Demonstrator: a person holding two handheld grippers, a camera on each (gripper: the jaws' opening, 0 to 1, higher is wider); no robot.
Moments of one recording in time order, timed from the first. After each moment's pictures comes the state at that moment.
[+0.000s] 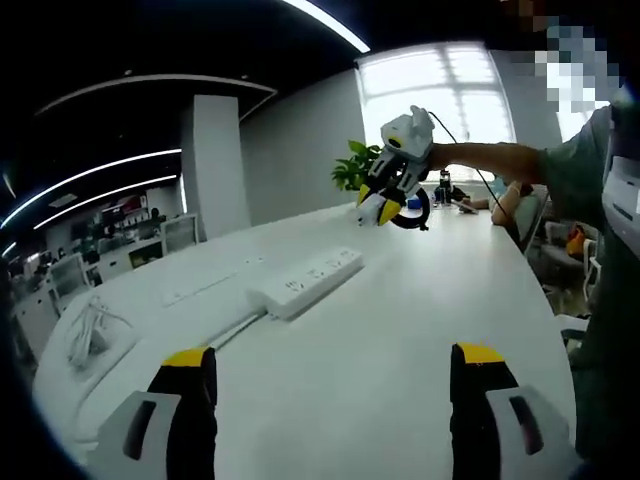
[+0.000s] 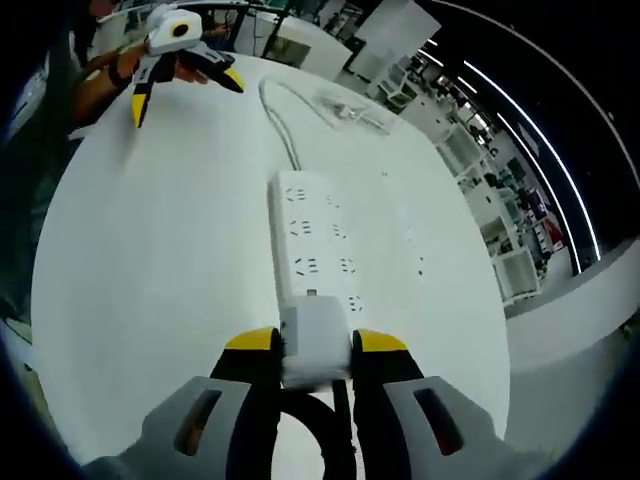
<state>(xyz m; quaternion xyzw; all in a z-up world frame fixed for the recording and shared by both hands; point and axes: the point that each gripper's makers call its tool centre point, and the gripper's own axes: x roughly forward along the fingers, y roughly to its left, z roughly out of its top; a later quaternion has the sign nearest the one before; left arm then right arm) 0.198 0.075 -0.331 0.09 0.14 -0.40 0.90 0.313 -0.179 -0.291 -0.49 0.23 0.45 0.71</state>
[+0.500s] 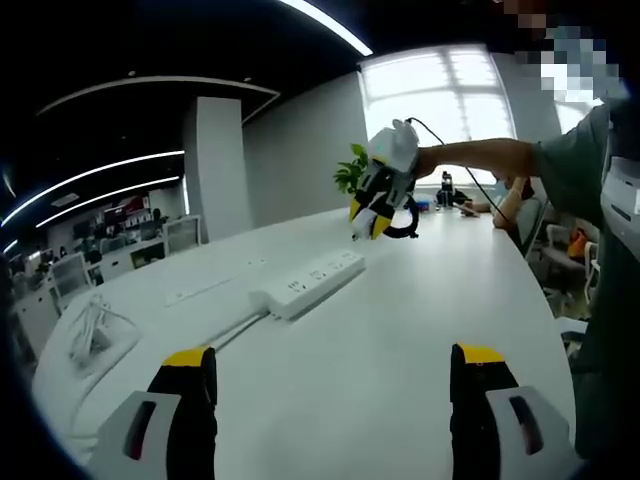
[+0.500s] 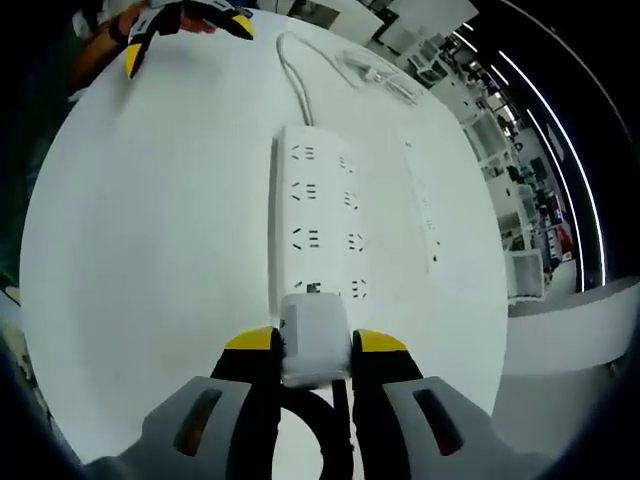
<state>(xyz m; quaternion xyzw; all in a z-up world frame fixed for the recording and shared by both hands) 0.198 0.080 -0.330 0.08 0.14 -0.39 0.91 0.332 -0.182 -0.321 -0.56 0.28 0.44 0.64</state>
